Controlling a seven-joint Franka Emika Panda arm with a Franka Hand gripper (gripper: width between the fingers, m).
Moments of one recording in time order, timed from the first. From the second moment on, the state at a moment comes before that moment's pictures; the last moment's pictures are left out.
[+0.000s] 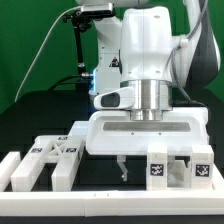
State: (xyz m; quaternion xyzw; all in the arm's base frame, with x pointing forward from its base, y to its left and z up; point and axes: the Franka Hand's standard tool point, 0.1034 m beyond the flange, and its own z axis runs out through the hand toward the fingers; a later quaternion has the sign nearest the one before) arm 0.610 0.035 0.014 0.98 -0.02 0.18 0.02
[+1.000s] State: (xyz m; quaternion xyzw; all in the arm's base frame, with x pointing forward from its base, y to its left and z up) arm 0.611 0.032 0.017 0.98 -0.02 0.18 0.02
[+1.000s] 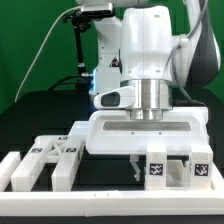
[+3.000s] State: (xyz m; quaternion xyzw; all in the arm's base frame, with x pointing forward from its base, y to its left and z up) arm 0.547 -0.034 0.059 0.89 0.01 -0.46 0.02
